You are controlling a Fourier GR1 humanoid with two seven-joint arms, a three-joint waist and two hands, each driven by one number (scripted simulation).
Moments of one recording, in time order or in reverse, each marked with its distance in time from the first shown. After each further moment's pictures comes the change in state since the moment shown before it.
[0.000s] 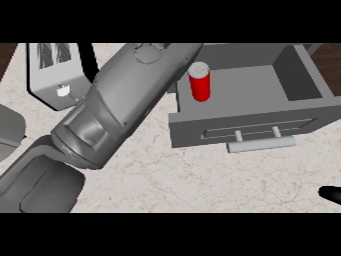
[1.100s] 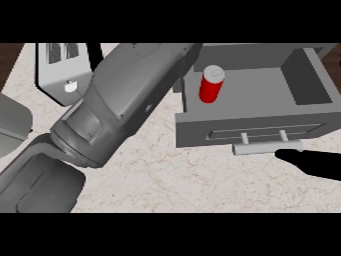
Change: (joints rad) left arm -0.032 0.000 0.015 0.041 0.155 0.046 -0.110; right arm -0.151 -0.162 0.226 0.180 0.516 0.025 -0.202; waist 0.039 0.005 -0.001
